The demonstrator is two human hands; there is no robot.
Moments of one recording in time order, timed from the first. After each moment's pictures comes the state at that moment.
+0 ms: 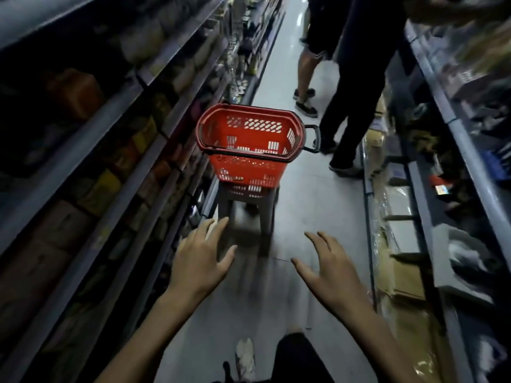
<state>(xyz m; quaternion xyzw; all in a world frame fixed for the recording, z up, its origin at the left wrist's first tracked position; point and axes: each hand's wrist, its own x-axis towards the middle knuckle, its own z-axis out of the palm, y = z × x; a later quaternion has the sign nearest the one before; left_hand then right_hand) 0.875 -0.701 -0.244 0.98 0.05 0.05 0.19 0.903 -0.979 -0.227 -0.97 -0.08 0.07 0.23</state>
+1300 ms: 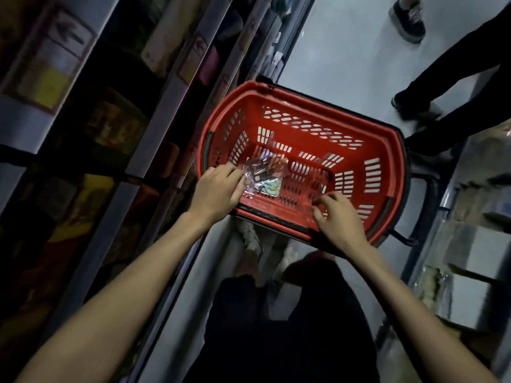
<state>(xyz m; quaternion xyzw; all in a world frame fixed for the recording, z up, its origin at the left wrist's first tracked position) 1.406 -0.520 -0.442 0.99 0.03 0.01 0.17 1.477 -0.813 -0.432 -0.95 -0.16 0.25 0.13</state>
